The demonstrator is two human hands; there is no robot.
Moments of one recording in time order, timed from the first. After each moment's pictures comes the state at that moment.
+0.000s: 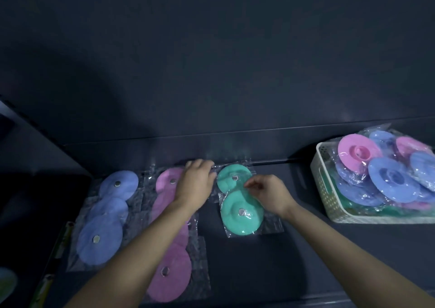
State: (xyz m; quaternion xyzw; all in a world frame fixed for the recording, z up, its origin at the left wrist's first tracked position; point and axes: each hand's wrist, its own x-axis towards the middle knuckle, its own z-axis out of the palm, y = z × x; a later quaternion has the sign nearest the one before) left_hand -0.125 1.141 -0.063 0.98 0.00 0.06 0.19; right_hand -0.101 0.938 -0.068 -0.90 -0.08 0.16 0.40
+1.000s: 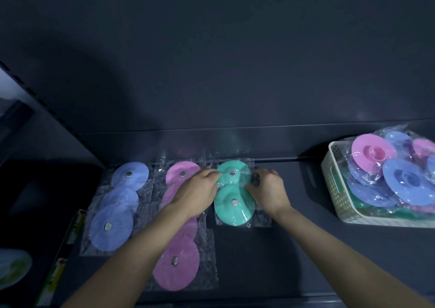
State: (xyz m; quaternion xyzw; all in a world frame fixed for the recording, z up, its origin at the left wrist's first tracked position) left_hand -0.155 1.157 -0.053 0.98 -0.07 -0.06 0.16; right_hand -0.105 0.967 -0.087 -0.94 -0.06 0.10 0.33
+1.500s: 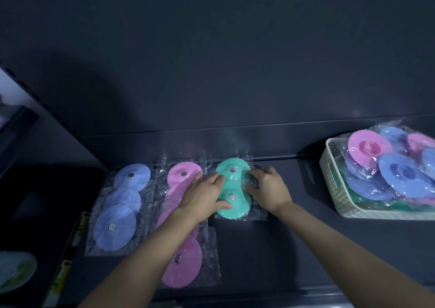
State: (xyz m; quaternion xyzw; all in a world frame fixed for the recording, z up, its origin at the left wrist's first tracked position) left_hand -0.163 1.142 -0.052 0.98 -0.08 -0.15 0.05; right_hand -0.112 0.961 -0.076 -0.95 -0.11 0.13 0.25
